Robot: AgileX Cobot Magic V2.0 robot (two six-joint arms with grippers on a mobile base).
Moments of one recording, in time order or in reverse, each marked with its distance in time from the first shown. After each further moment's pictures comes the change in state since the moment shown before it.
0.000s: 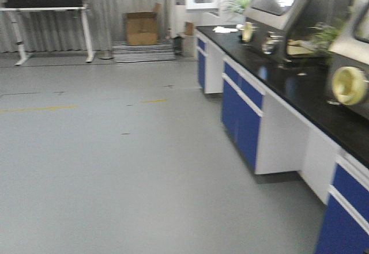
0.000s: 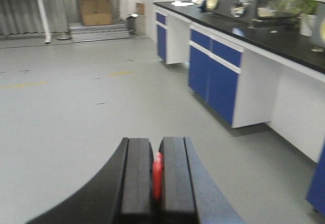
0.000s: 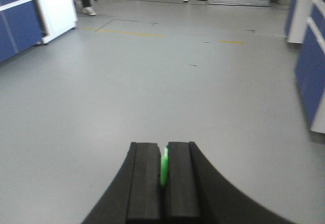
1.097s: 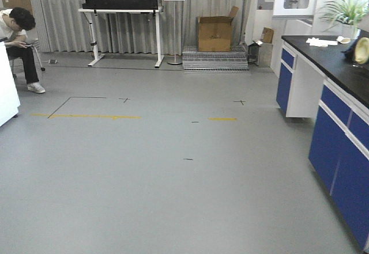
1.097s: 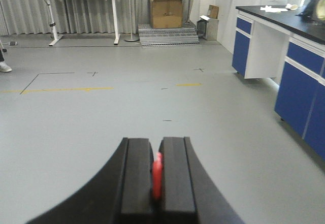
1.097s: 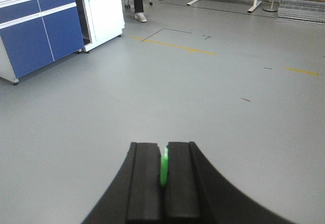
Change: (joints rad) left arm 0.000 0.000 0.000 0.000 0.000 0.000; right arm 0.000 0.000 0.000 0.000 0.000 0.000
